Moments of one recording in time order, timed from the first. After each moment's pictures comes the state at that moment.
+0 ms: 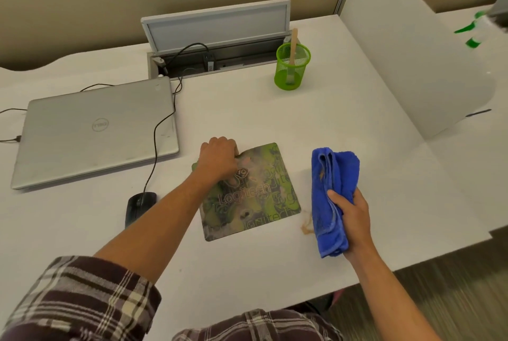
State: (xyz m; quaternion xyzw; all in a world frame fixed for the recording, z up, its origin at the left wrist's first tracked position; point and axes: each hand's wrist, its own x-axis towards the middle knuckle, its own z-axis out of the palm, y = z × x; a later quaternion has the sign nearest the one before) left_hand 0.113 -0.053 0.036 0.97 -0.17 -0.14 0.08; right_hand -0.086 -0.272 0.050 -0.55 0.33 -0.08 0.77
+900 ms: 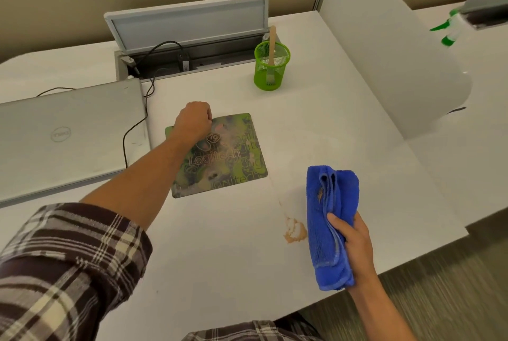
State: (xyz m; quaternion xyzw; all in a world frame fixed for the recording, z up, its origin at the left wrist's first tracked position) left_hand 0.213 -0.072 0.037 0.97 -0.12 -0.11 0.19; right_hand -0.120 -0.284 0.056 -0.52 0.36 -0.06 0.77
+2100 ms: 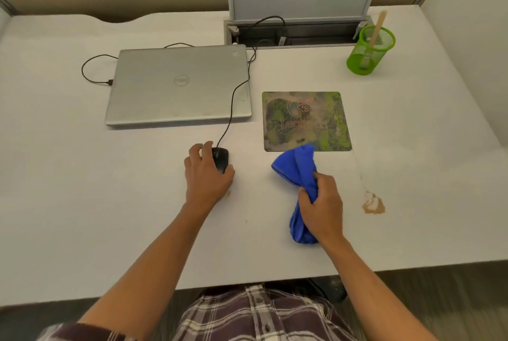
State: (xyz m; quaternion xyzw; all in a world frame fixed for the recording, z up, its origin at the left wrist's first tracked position) left_hand -0.011 0.126 0.017 0.94 0.10 -0.02 0.32; right_hand -0.086 -0.109 0.012 -0.90 0.13 -0.07 0.41
